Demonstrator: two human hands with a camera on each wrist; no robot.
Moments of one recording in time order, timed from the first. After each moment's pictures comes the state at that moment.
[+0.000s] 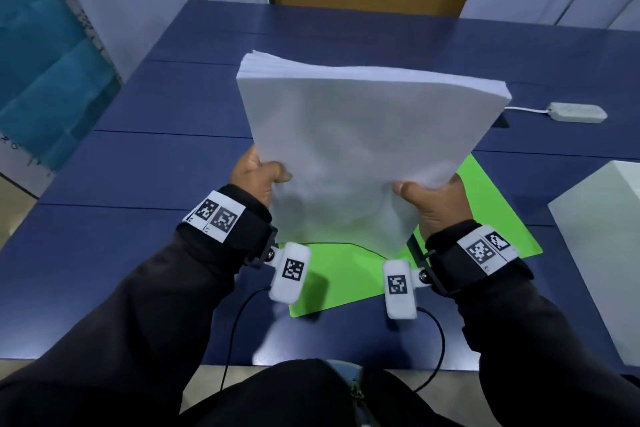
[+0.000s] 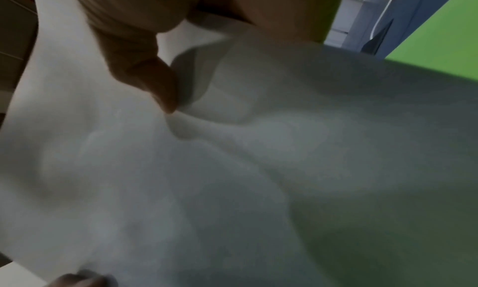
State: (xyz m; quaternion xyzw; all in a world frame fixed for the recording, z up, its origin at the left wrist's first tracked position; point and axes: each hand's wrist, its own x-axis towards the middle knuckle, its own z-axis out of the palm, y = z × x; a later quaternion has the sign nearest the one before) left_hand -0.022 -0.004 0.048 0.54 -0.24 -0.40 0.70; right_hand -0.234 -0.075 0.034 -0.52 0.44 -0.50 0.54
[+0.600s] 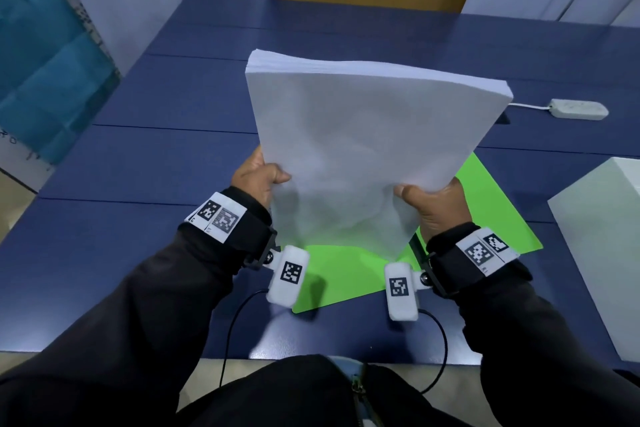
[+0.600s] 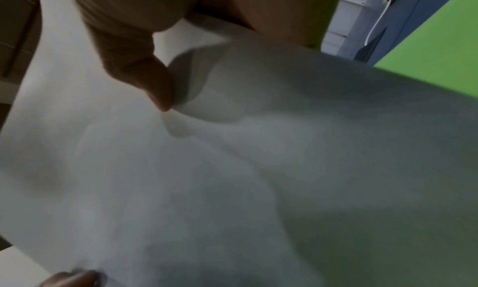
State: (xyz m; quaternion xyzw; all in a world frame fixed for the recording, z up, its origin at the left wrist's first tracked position) left_hand -0.033 0.007 0.055 0.53 -0.18 -0.44 0.71; right_hand -0.239 -0.072 0.026 -0.53 0.44 -0.49 0.54
